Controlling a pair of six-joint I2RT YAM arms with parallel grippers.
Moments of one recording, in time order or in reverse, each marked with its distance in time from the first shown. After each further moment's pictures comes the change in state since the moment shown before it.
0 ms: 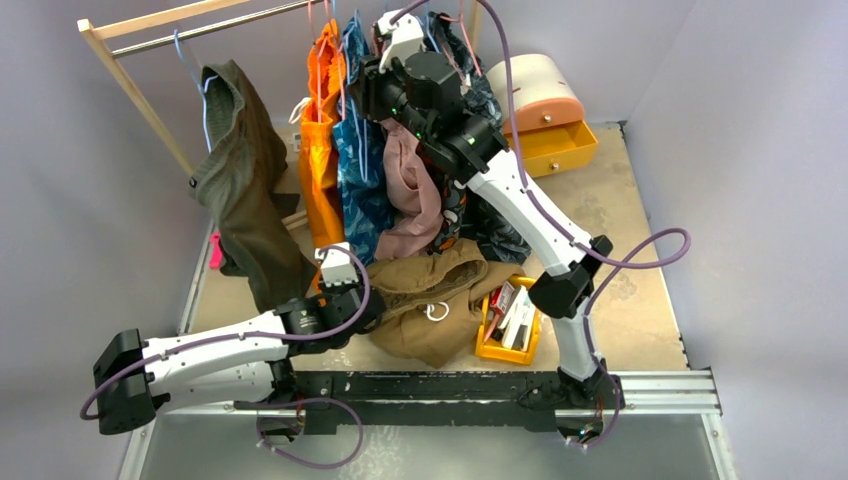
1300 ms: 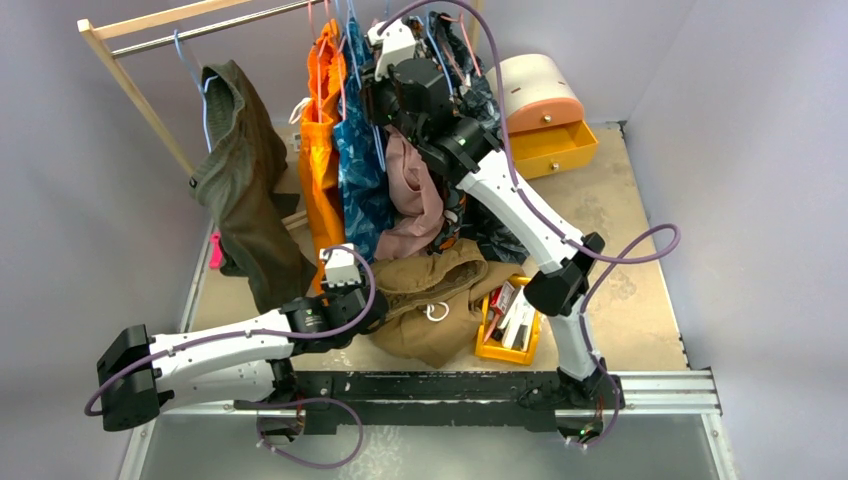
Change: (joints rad) left arm 0.000 0.037 0.000 0.000 0.011 0.006; right arm 0.005 0.036 0.000 -0.046 0.111 -0.089
